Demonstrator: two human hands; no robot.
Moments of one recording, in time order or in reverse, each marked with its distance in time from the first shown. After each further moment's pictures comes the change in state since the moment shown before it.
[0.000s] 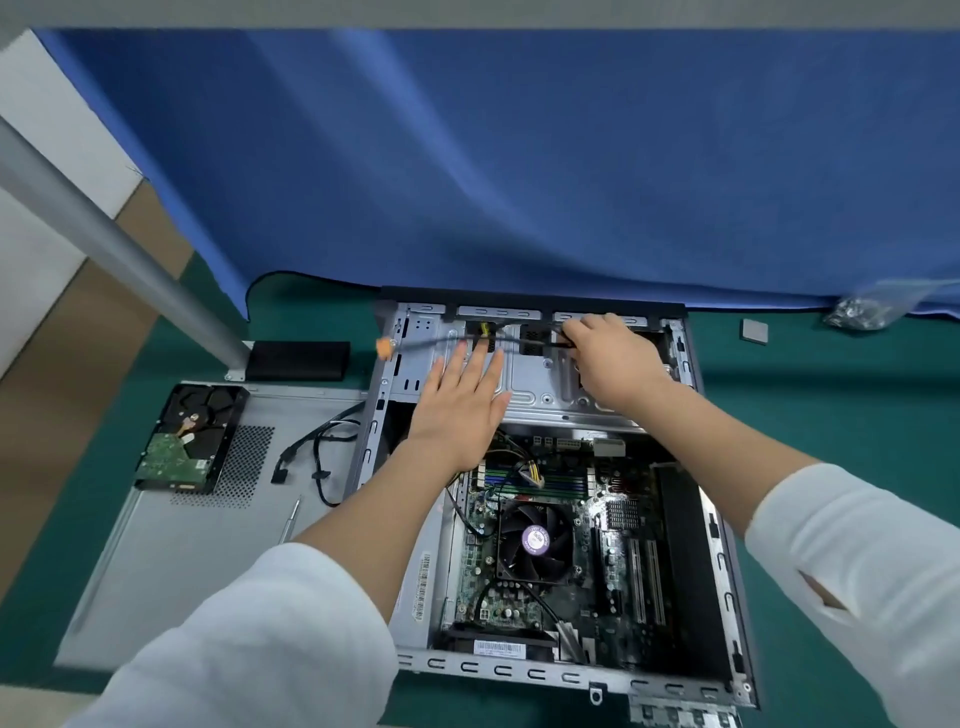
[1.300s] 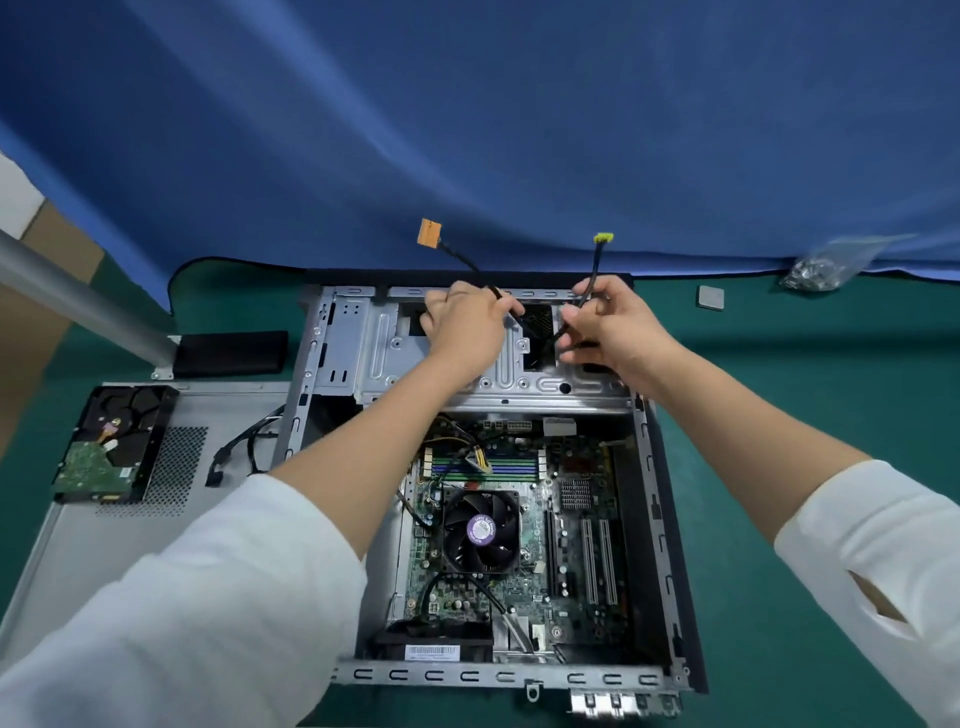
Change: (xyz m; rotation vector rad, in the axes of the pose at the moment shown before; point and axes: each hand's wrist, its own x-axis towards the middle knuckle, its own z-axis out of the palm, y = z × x) left_hand 0.084 0.067 -0.032 -0.523 0.190 -0.209; right_hand -0.022 0.051 -0.013 1.549 -0.005 0.458
